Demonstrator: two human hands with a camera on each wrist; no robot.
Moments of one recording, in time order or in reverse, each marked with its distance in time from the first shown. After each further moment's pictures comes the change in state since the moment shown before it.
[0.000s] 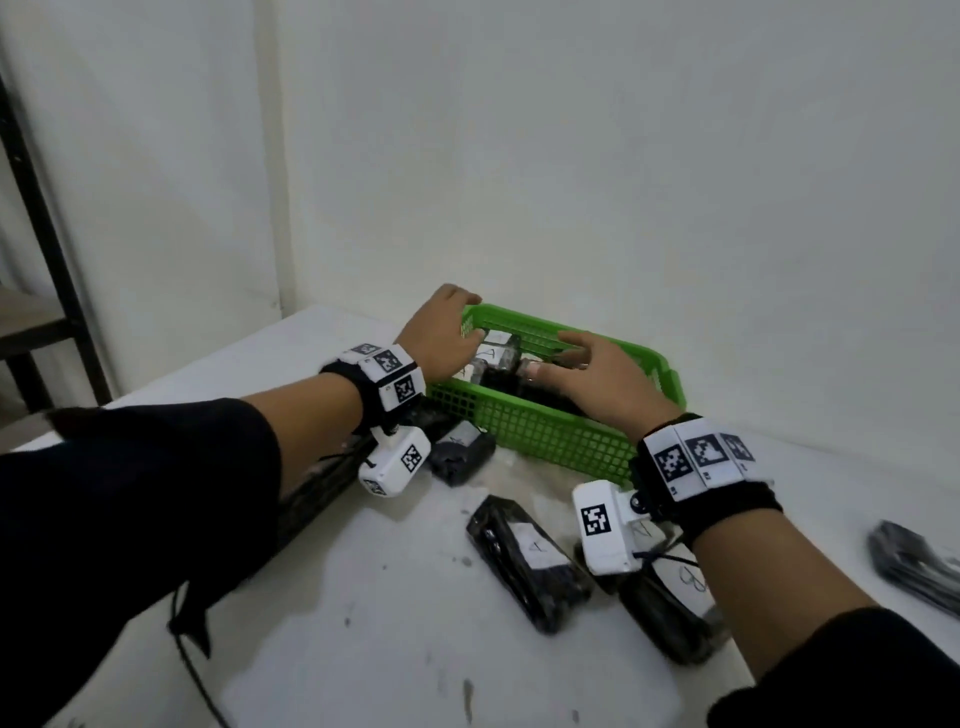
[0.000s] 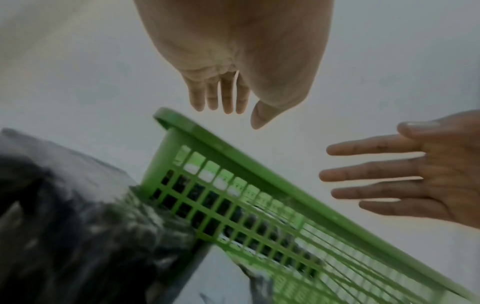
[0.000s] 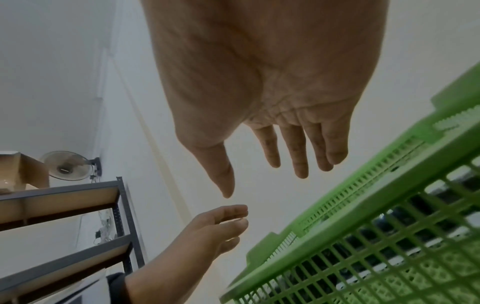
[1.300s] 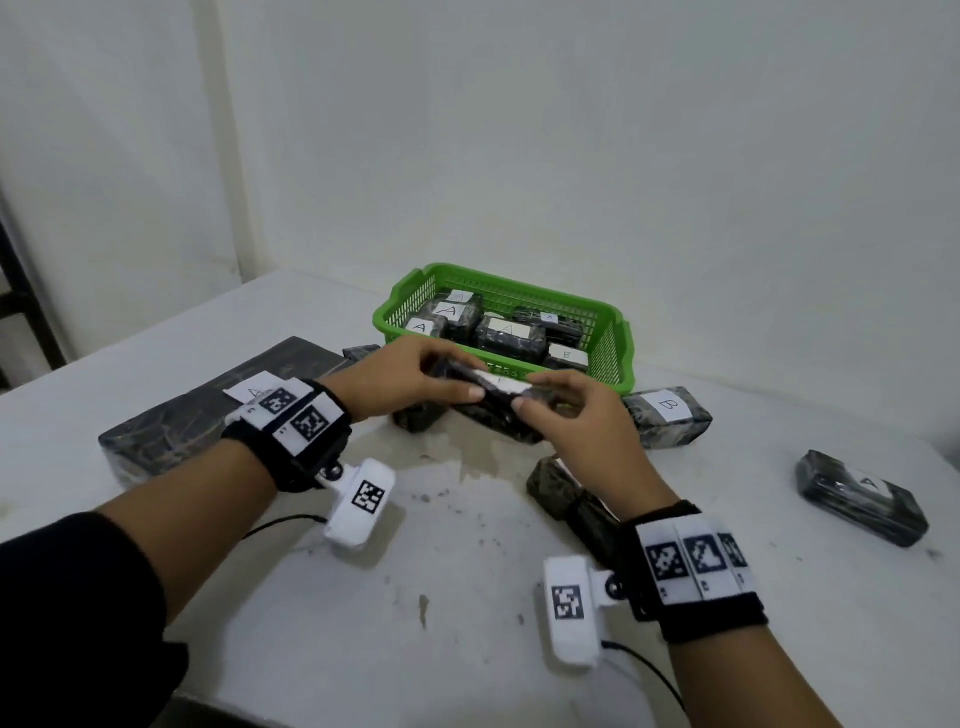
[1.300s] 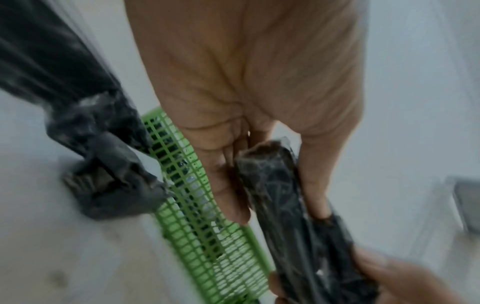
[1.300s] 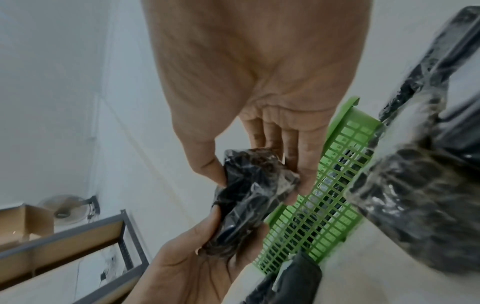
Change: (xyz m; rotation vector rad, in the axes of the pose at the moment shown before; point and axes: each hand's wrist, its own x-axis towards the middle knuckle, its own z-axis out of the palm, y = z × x) left_hand -0.102 0.033 0.002 -0.566 -0.427 -0.023; right_hand -0.109 0.049 0.014 0.297 0.143 -0.049
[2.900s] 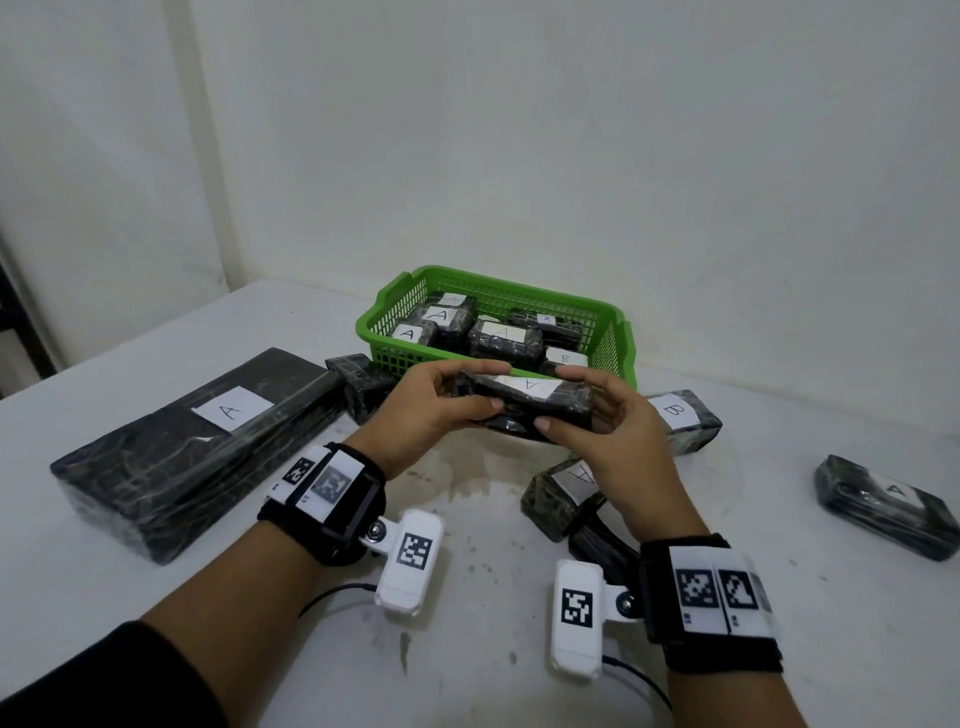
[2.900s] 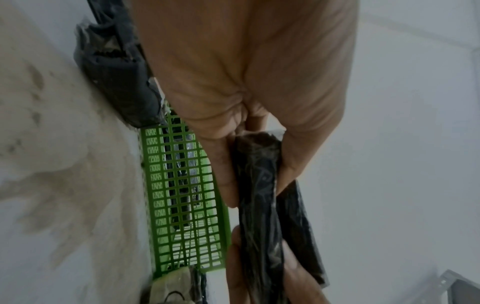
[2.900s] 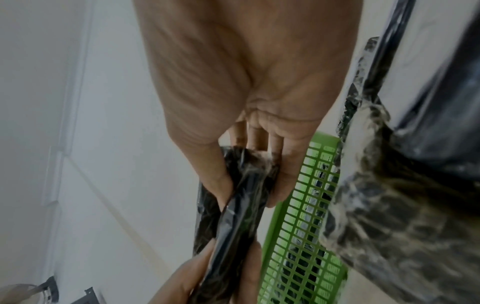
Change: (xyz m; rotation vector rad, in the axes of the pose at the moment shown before) left_hand 0.011 -0.005 0.061 -0.664 0.123 0.030; right_hand 0.014 0.042 -0.017 0.424 0.054 -0.098
